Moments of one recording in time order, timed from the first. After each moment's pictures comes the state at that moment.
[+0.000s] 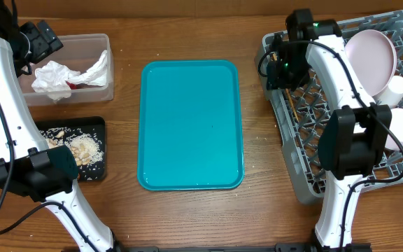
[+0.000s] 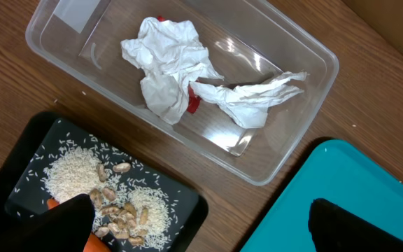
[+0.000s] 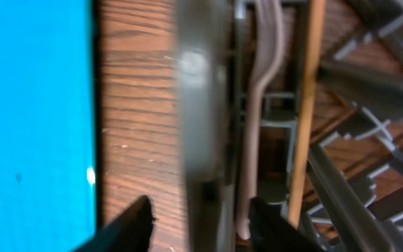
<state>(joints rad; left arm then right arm) 0.33 2.16 2.59 -1.59 0.01 -0.35 0.10 2.25 2.02 -1.28 -0.16 -0.06</state>
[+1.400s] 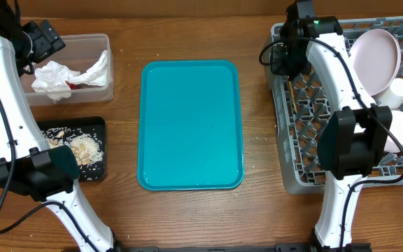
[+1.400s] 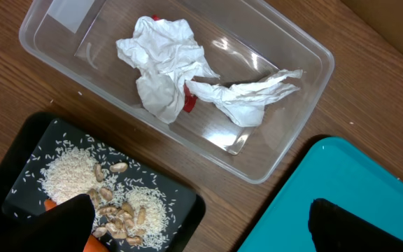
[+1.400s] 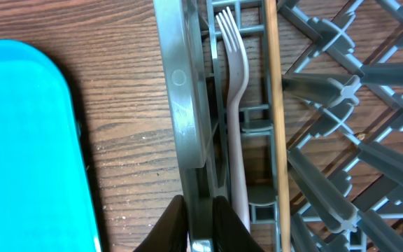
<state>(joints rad) 0.32 2.16 2.59 -1.59 0.01 -0.35 0.10 2.25 2.08 -1.17 -0.06 0.18</state>
